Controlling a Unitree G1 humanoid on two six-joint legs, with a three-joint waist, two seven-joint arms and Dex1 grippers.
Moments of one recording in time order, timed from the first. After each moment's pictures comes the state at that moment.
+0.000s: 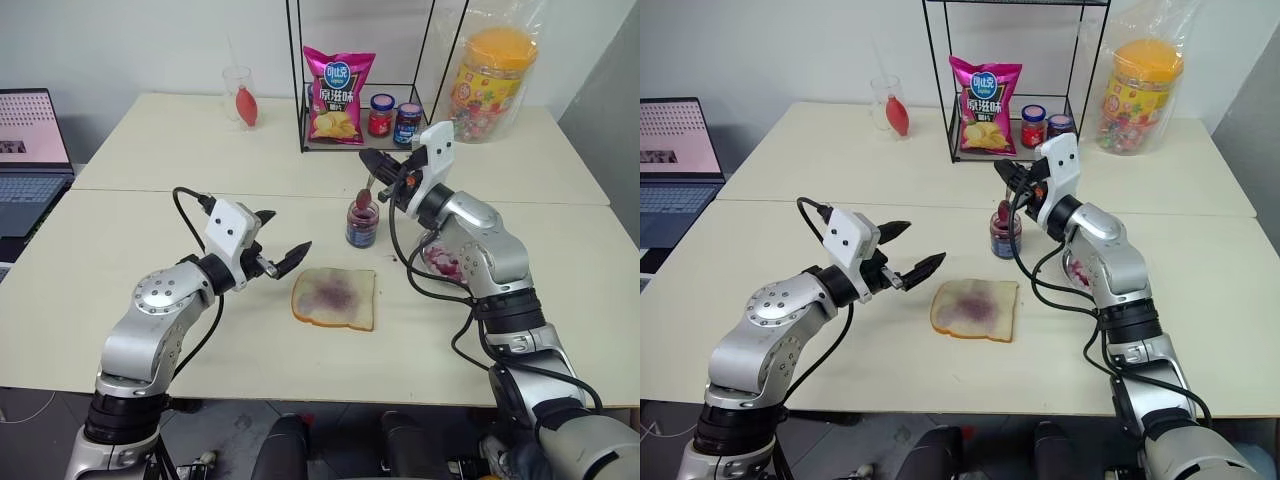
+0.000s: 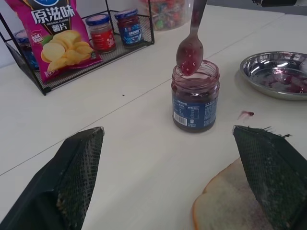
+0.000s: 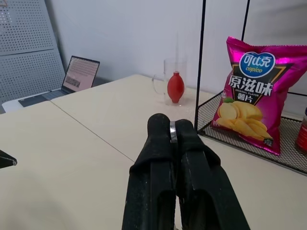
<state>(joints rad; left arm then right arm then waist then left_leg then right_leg) -0.29 0.55 0.05 -0.37 -0.35 0.54 -0.58 -0.80 -0.25 0.06 0.20 0.35 0.31 0.51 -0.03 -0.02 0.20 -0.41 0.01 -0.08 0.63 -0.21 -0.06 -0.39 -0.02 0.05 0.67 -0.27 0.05</state>
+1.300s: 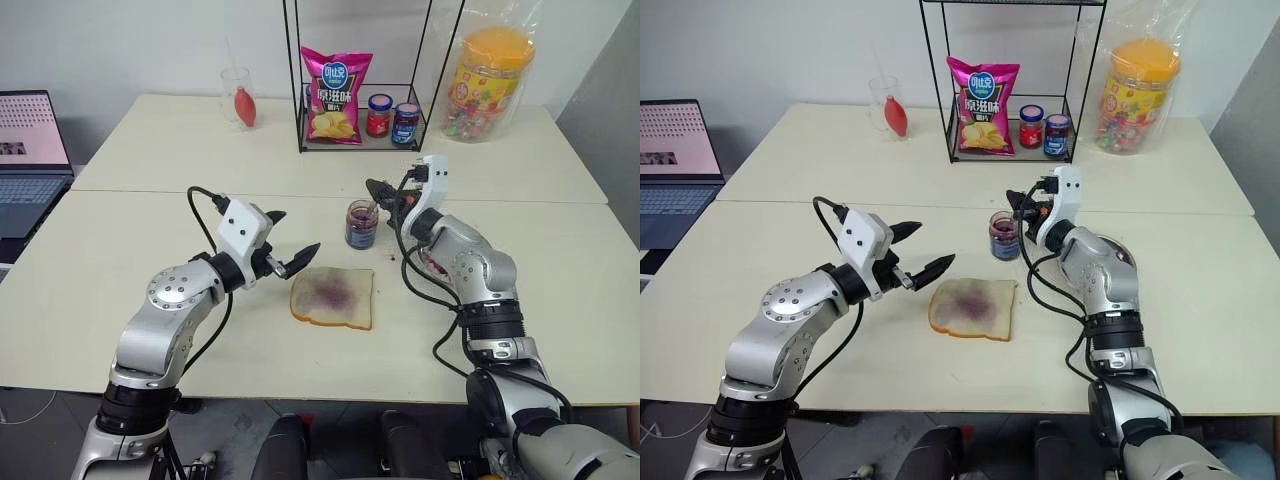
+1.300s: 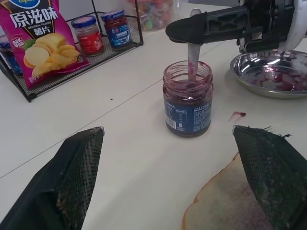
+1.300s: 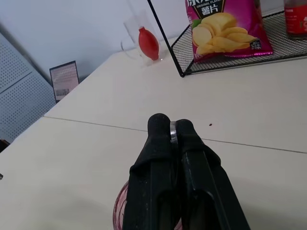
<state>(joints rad) -0.32 0.52 0.00 -0.32 -0.31 0.49 -0.60 -0.77 -0.10 -0.16 0.27 0.46 0.59 0.37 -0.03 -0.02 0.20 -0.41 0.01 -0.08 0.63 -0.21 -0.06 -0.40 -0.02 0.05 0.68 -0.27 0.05</state>
